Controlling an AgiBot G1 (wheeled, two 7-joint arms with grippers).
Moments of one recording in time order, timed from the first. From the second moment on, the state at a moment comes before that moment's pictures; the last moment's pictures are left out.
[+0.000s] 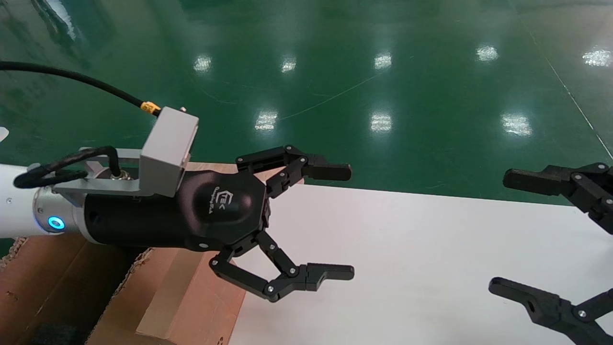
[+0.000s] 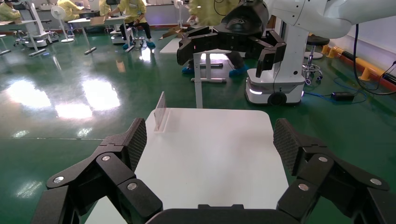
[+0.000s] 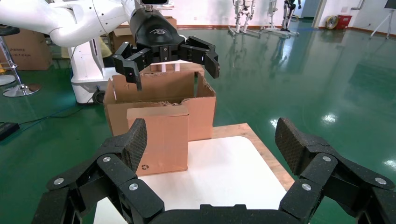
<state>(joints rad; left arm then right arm) -1.07 0.61 0.28 -1.28 0.73 1.50 -0.19 1.09 -0.59 -0.34 1.26 -0.68 -1.47 0.15</state>
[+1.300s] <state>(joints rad) -1.27 0.57 0.39 -1.34 1.08 1.46 -0.32 1.09 -0.59 -0.34 1.26 -0.68 -1.47 0.15</state>
